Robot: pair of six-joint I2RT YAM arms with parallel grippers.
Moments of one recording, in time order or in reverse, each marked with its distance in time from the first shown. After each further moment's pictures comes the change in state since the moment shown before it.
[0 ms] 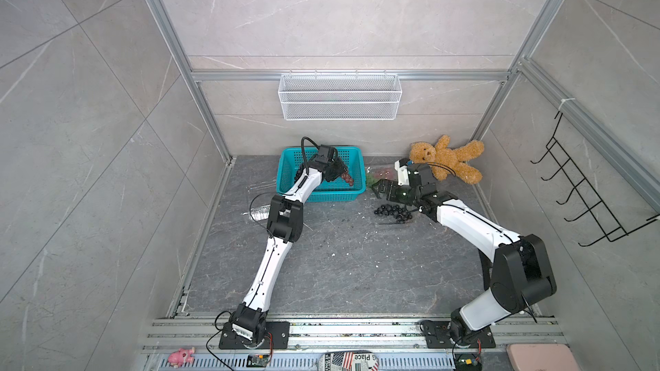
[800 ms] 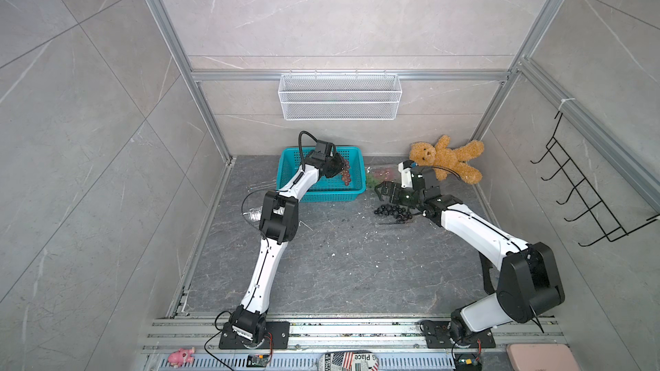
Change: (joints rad) left arm 0.001 -0.231 -0.249 0.068 0.061 0.057; right arm 0.000 -0.072 -0.051 -0.009 0.035 0.001
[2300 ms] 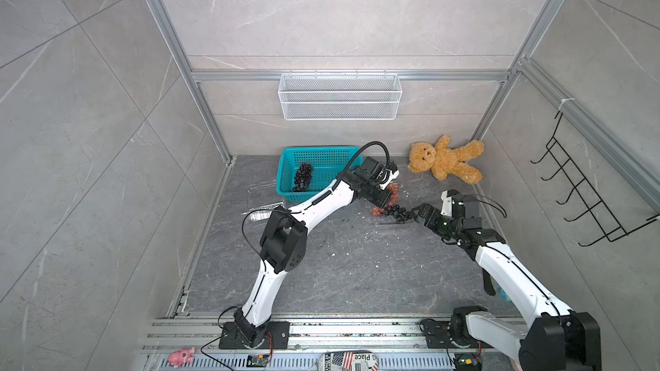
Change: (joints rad) left arm -0.390 -0.322 -0.272 -0.232 -0.023 0.804; right arm -0.277 -0.401 -0.372 -0.149 -0.060 0.120
